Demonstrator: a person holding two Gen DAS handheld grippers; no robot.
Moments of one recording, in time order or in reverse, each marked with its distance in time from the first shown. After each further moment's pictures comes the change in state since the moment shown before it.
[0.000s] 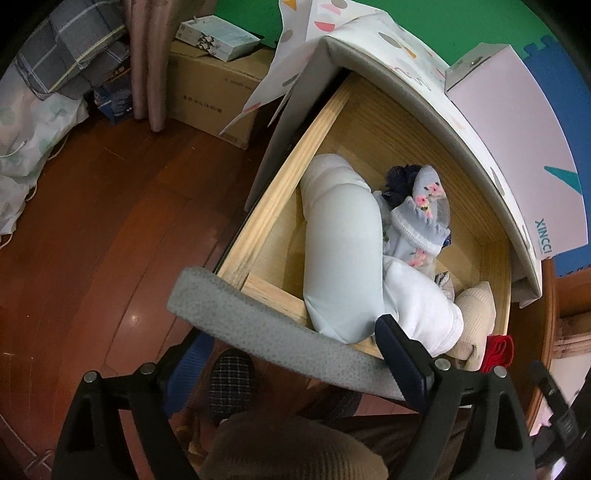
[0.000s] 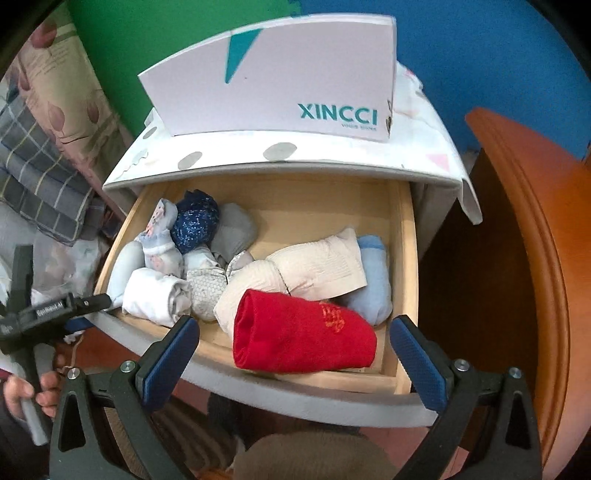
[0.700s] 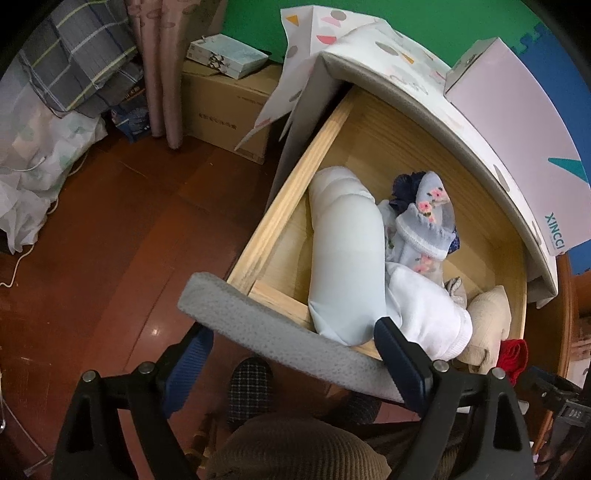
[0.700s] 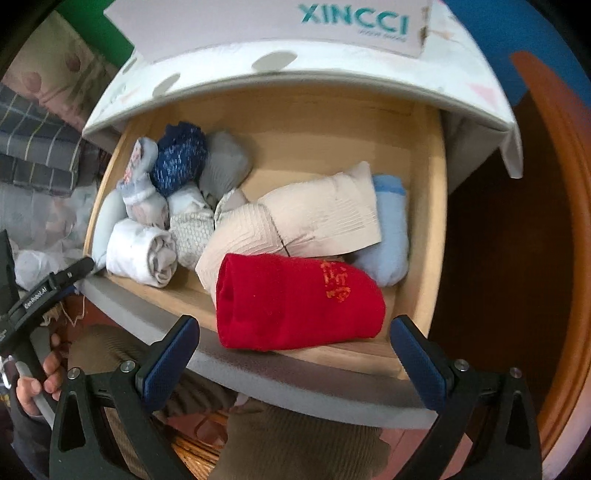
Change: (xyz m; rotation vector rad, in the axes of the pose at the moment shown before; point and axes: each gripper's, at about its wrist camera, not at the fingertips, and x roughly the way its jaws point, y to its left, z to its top) left arm -0.011 -0.013 -0.009 0.015 -0.075 0.096; right arm 0.047 -0.001 0.012 -0.045 0.333 0.027
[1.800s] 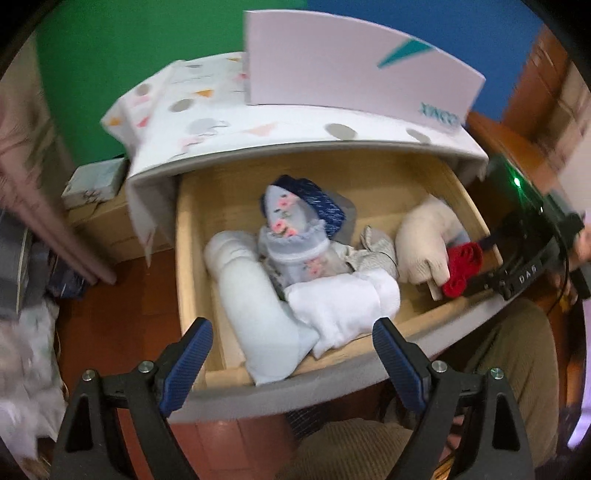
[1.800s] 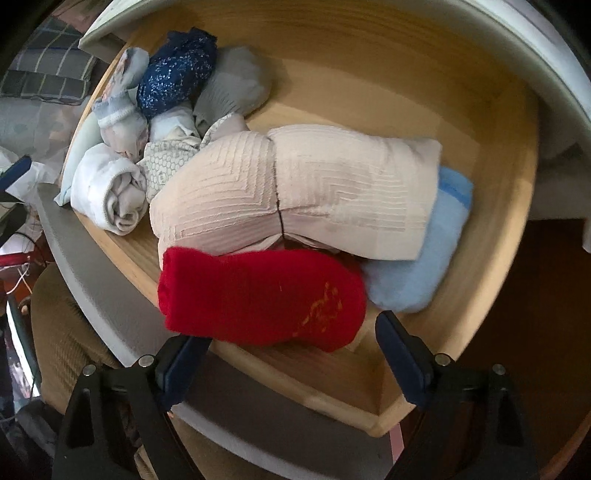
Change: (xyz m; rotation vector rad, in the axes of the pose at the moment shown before) left arm -0.033 -0.087 0.006 0.727 -0.044 -0.094; right arm 0.079 -0.015 0.039 -0.255 0.272 0.026
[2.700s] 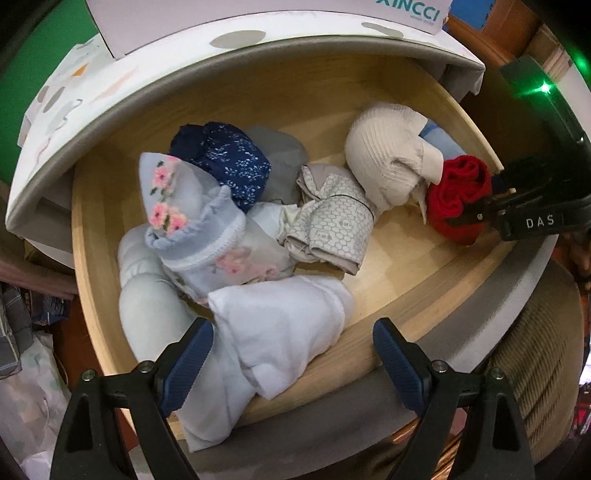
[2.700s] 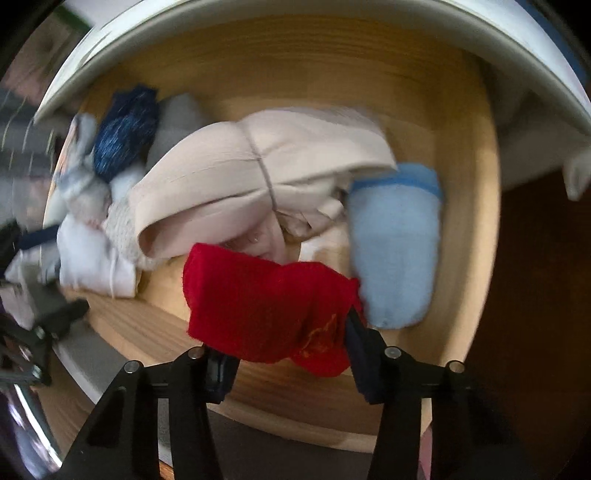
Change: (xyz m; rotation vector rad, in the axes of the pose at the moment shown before) left arm 0.091 -0.057 0.018 0.153 0.262 -0.041; right arm 0.033 -0.030 0.019 0.275 -0.159 -0.023
